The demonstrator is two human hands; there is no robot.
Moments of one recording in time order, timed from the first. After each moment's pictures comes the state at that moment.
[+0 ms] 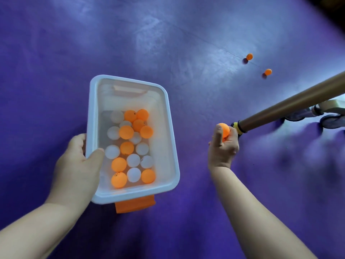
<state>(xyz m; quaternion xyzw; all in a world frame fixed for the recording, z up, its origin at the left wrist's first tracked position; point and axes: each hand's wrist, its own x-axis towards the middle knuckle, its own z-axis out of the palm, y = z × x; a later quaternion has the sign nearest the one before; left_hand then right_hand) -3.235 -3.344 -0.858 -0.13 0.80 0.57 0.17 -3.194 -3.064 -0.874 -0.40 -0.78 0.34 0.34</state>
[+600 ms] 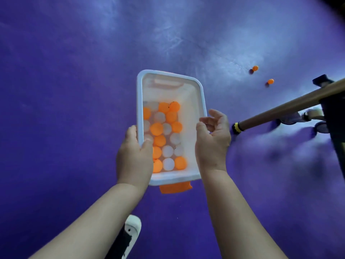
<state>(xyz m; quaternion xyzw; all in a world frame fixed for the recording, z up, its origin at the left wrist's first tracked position) -3.185 -3.416 -0.684 -0.11 0.82 0.53 0.15 -3.175 -3.277 -0.653 -0.35 -0.79 0.46 0.22</state>
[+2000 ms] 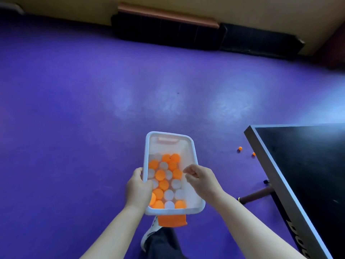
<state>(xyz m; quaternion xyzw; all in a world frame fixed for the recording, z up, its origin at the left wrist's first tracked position) -3.488 -3.587 -0.090 -0.06 0.83 0.52 0.20 -3.424 -3.407 -0.074 -0.26 -0.88 0.39 -0.04</state>
